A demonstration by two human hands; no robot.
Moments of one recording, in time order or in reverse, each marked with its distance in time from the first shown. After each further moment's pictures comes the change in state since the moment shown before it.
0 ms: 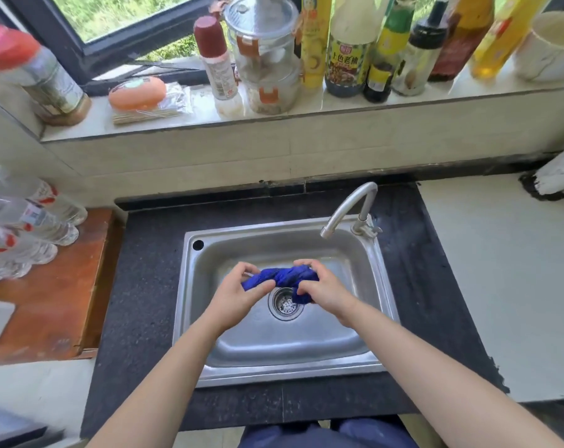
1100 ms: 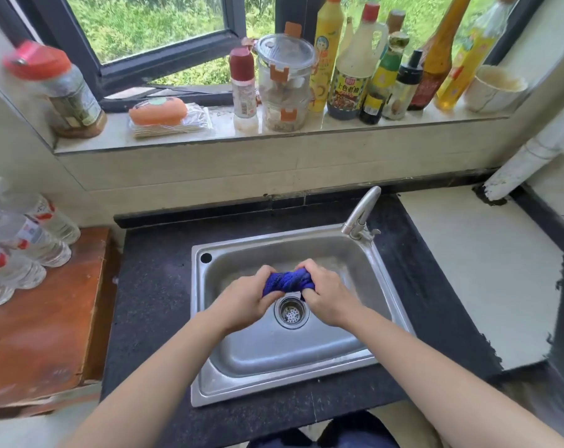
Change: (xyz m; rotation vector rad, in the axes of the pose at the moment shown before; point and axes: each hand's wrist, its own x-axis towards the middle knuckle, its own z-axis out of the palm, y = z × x) left_hand -0.009 -0.016 -0.065 0.581 -0.219 0.427; right_hand -0.028 -0.011 0.067 -0.668 0.250 -0.429
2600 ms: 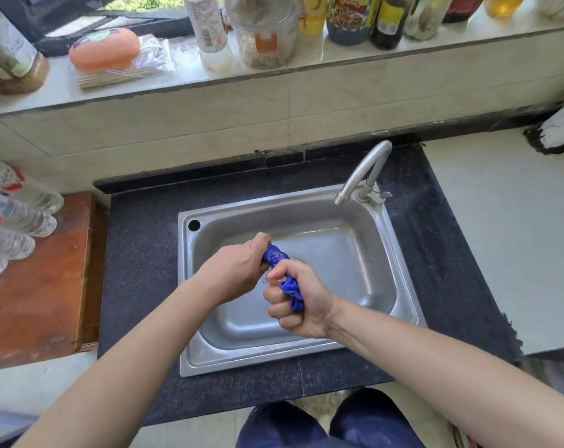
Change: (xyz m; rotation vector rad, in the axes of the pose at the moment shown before) left_hand 0.046 0.022 0.009 0.347 -0.127 -0.035; right_hand -0.002 -0.016 0.000 1.427 -0.679 0.729
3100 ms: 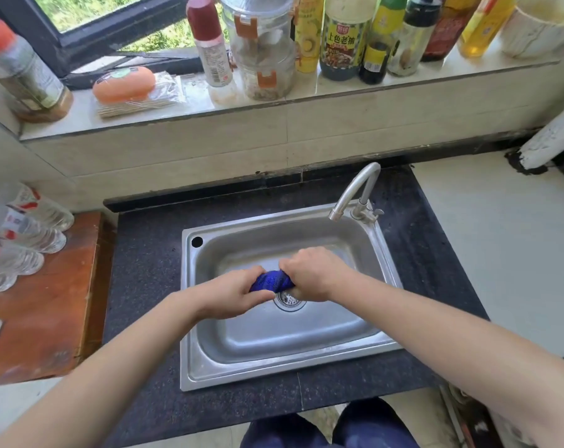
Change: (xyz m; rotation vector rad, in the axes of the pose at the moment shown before) left_hand -0.029 0.000 -0.023 -0.390 -0.331 0.007; right_hand 0.006 -0.053 -0.029 -2.305 0.414 -0.539
